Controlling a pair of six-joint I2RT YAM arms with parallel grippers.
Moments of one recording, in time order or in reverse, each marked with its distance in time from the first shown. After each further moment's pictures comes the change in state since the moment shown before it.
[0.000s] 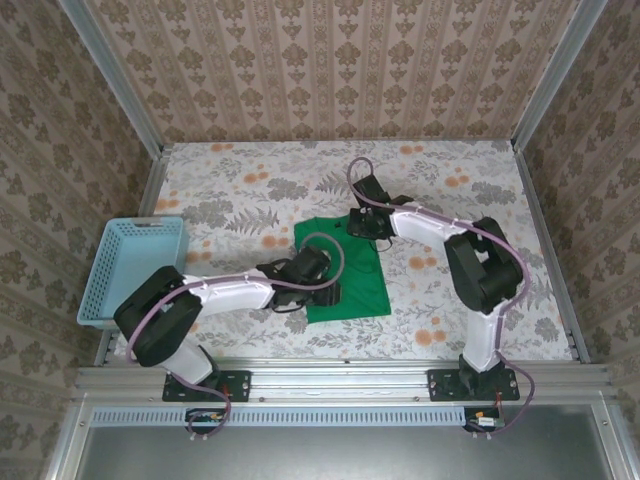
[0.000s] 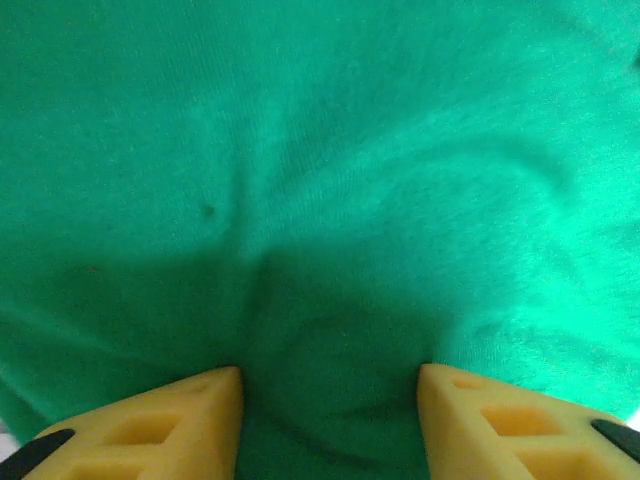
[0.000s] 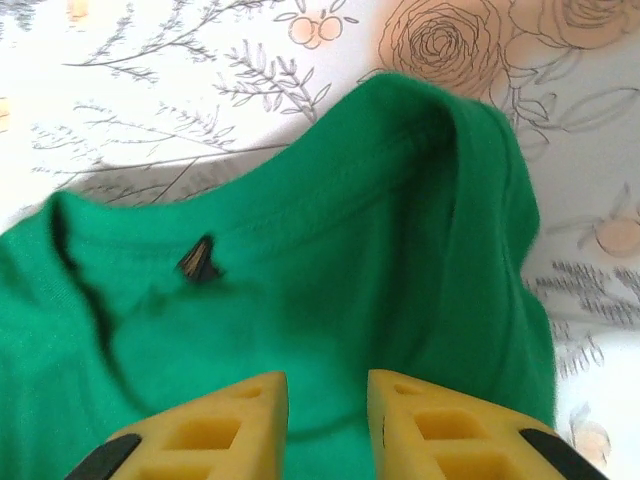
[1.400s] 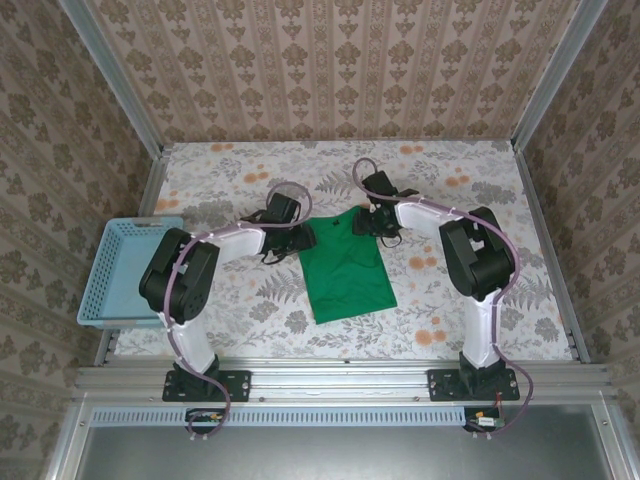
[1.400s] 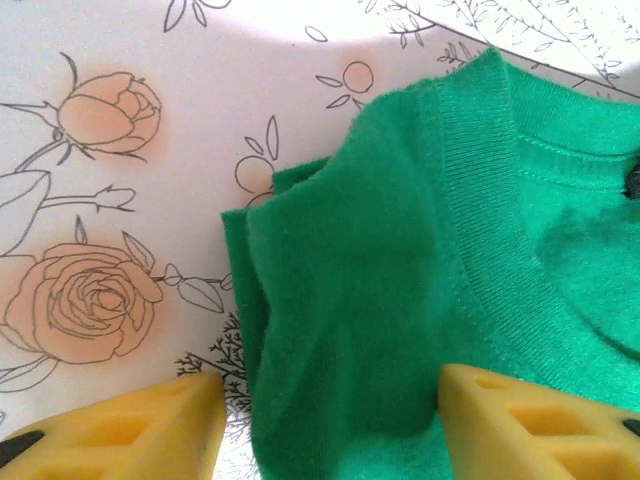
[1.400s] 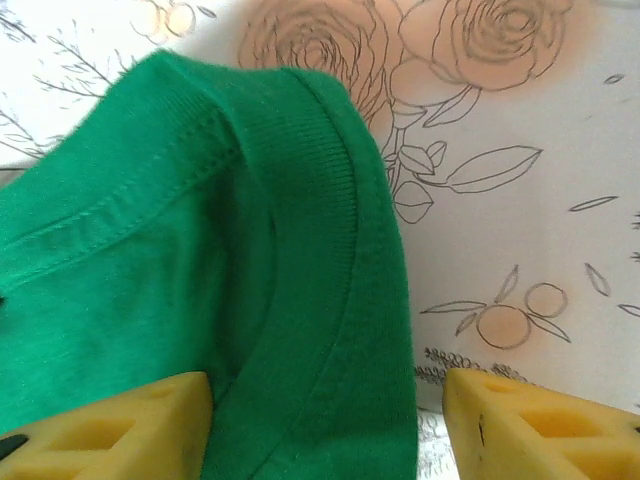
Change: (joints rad) left arm 0.413 0.259 0.315 -0.074 0.053 0.021; right arm -0.077 0.069 0.025 -0.053 -0.023 -0.171
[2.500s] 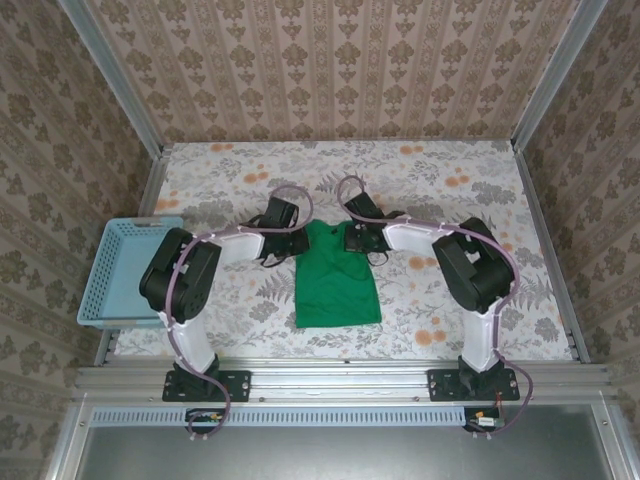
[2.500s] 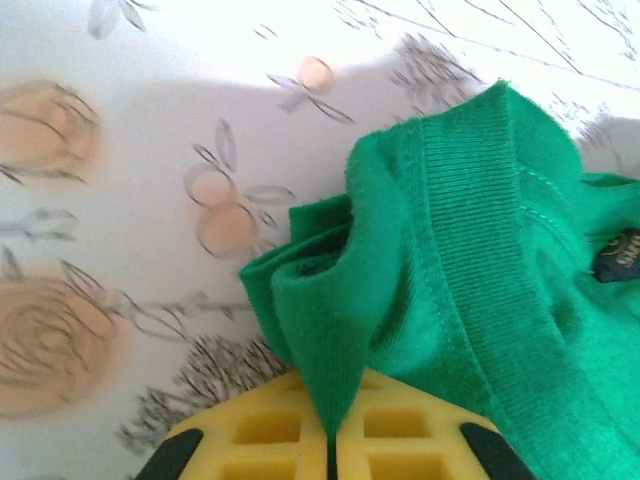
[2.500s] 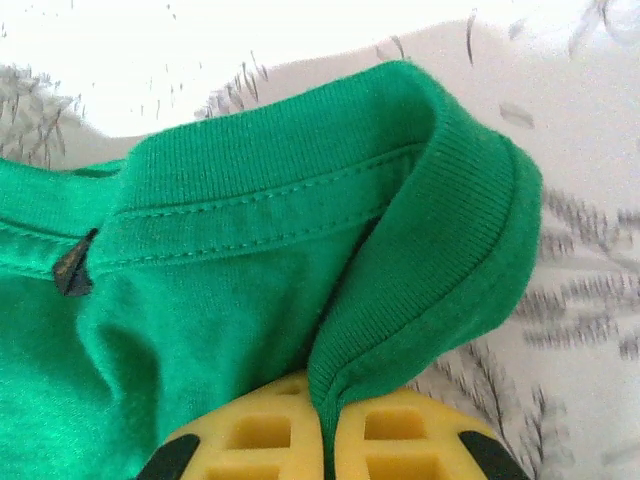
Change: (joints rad) left arm -0.005 -0.027 -0.092 0.146 0.058 0.054; right arm 0.142 -0.111 -0.205 0.174 0.036 0.147
